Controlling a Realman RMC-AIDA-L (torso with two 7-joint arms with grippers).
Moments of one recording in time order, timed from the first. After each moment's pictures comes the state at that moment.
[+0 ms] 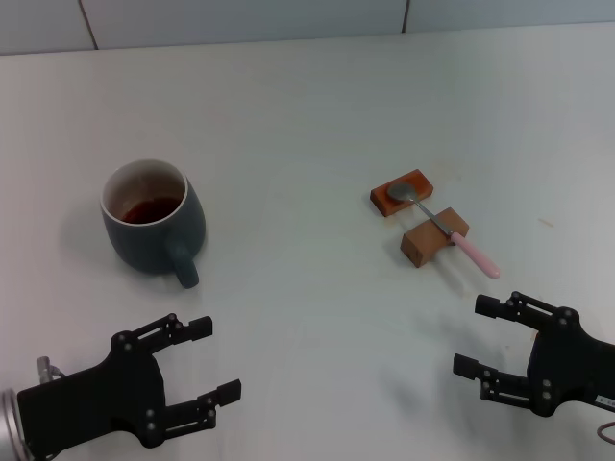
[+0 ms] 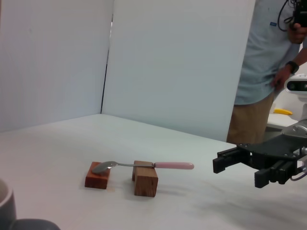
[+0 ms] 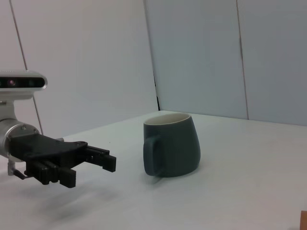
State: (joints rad) left arm -0.42 -2.05 -0.29 0.22 2.88 1.73 -0.64; right arm 0.26 2.08 -0.25 -0.34 -2.25 -1.70 0.72
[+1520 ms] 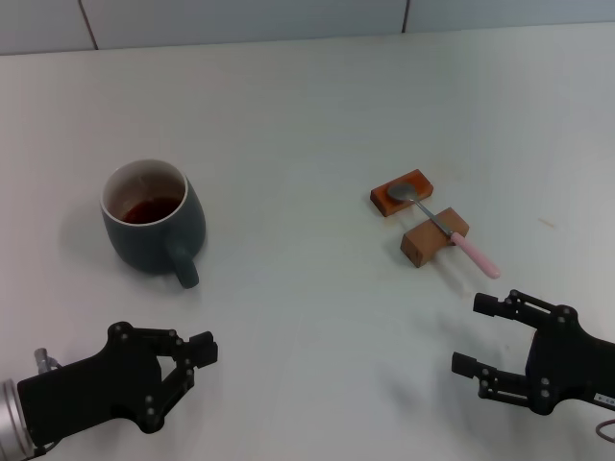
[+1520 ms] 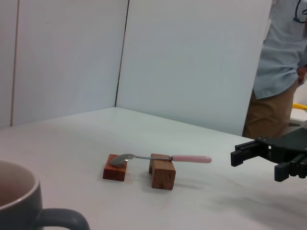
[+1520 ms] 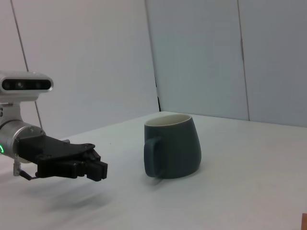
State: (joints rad) left arm -0.43 -2.05 -0.30 0.22 2.87 1.68 -0.66; right arm 0.27 2.08 -0.25 -0.34 -2.25 -1.70 0.72
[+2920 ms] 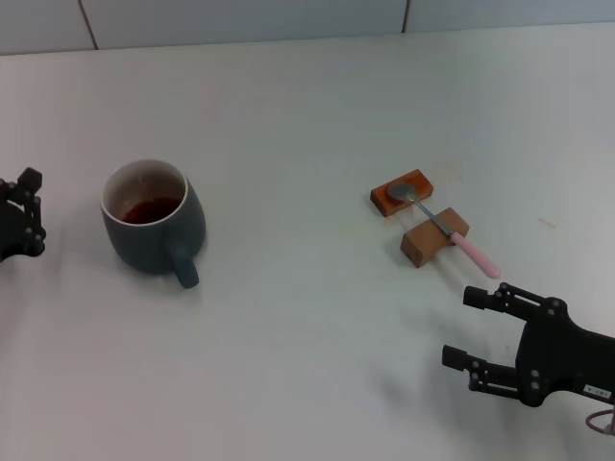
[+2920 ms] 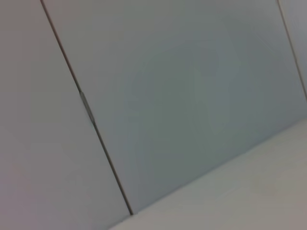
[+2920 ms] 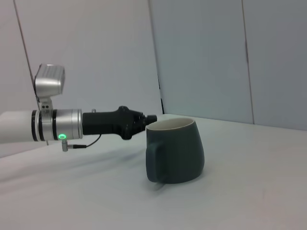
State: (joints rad) left arm -0.43 -2.07 -0.30 0.15 2.12 1.24 -0.14; right arm 0.29 2.08 -0.25 -0.32 -2.25 -1.68 0.72
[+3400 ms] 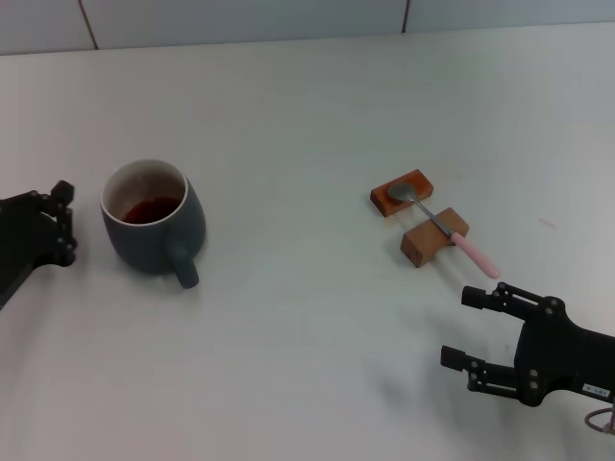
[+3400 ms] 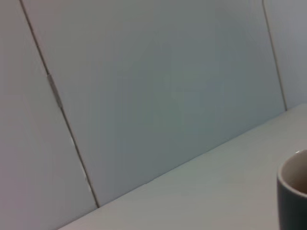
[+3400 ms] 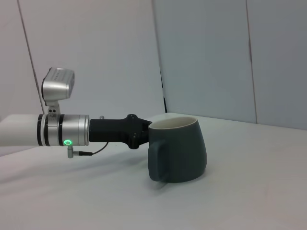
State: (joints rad) left arm -0.43 -2.07 -0.26 0.08 2.12 1.19 -0.14; right arm 0.30 2.07 -0.25 -0.32 -2.26 -1.68 0.72
